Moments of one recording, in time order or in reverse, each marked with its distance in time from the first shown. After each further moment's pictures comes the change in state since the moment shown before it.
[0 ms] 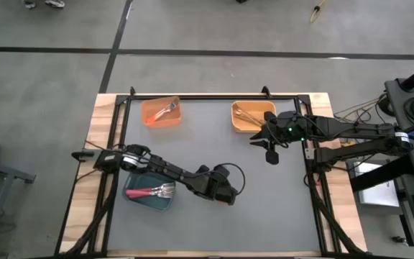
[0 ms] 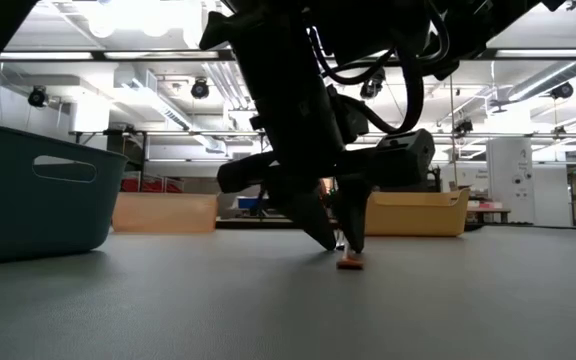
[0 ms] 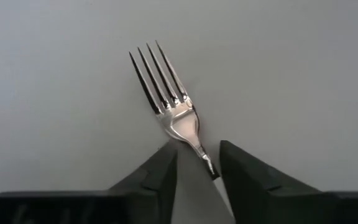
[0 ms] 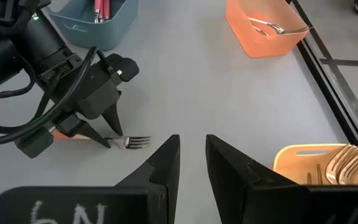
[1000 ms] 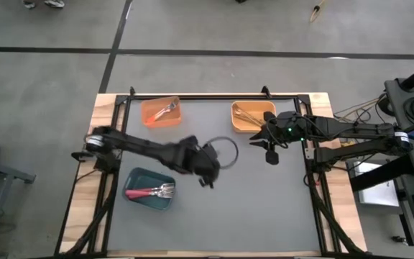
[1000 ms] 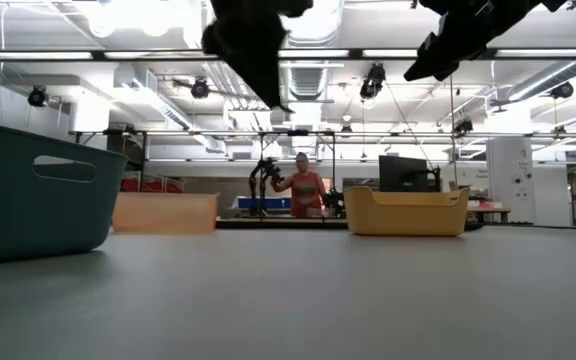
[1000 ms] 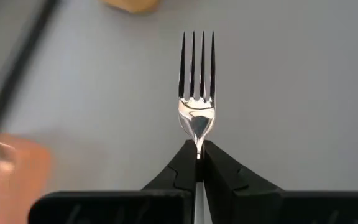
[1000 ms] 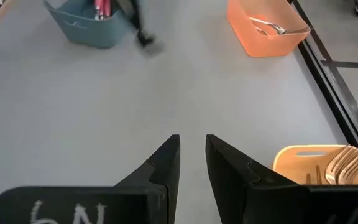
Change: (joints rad) left arm 0.080 -0.456 -0.017 -0.388 0.031 0.586; right arm 0.000 0.000 -0.005 0.003 0.000 -0.016
